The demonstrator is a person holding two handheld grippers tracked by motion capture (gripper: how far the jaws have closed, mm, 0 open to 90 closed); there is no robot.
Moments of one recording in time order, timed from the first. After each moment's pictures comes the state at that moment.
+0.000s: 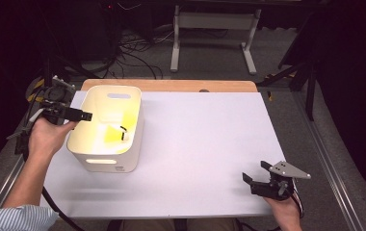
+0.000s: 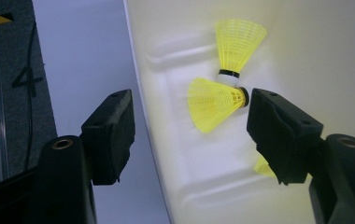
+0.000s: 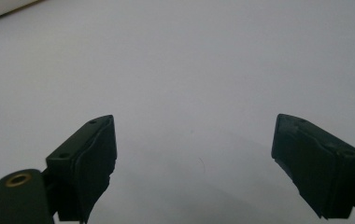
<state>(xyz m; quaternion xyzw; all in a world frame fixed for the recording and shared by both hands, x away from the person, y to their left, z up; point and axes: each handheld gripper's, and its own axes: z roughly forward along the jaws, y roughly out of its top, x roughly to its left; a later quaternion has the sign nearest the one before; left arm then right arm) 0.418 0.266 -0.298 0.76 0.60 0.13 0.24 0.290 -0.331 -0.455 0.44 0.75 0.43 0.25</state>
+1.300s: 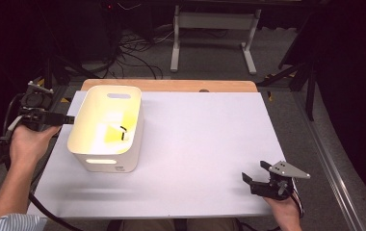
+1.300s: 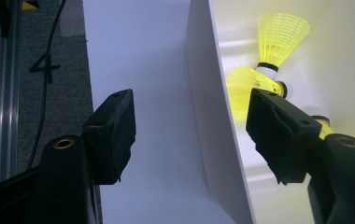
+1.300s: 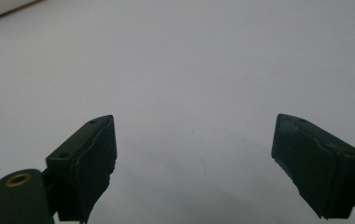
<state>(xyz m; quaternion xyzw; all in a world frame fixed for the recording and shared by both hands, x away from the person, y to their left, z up) 0.399 0.308 -0.305 0.72 0.63 0.15 0.24 0.291 -0.330 -0.455 0.44 0.75 0.43 0.25</state>
